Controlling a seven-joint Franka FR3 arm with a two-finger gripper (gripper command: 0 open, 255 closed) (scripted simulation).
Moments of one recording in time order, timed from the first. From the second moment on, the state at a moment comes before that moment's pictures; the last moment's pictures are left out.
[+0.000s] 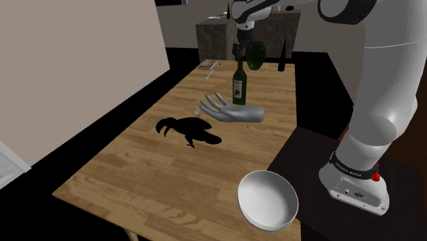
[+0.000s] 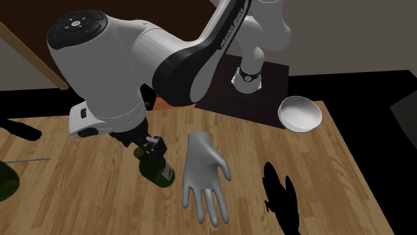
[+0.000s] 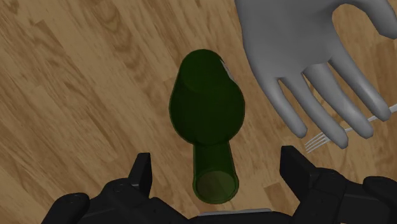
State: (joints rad) arm -0.19 0.30 -0.21 -1.58 0.05 2.01 -0.31
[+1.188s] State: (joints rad) arm -0.19 0.31 -0.21 -1.61 0.06 2.04 -0.31
